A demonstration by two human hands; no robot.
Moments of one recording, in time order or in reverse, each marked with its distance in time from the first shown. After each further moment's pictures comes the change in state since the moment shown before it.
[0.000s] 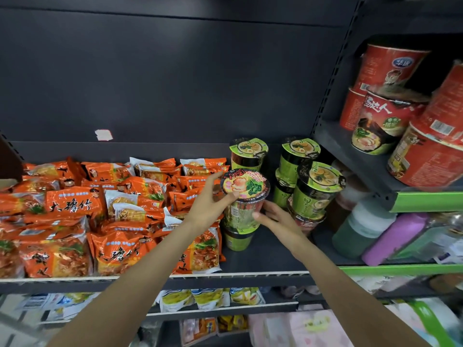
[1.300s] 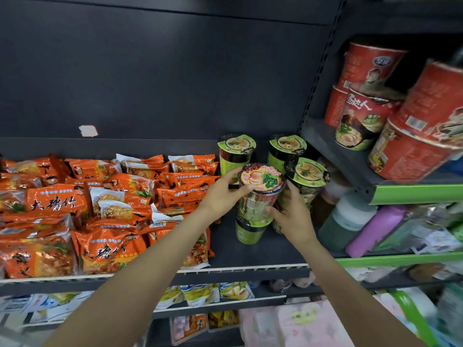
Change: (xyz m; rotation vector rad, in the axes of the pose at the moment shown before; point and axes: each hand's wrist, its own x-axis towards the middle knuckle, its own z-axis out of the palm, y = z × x) left_hand 0.019 0.016 0.042 0.119 -0.105 0.097; right_hand -0.010 0.009 -0.031 -0.282 0.410 -0.157
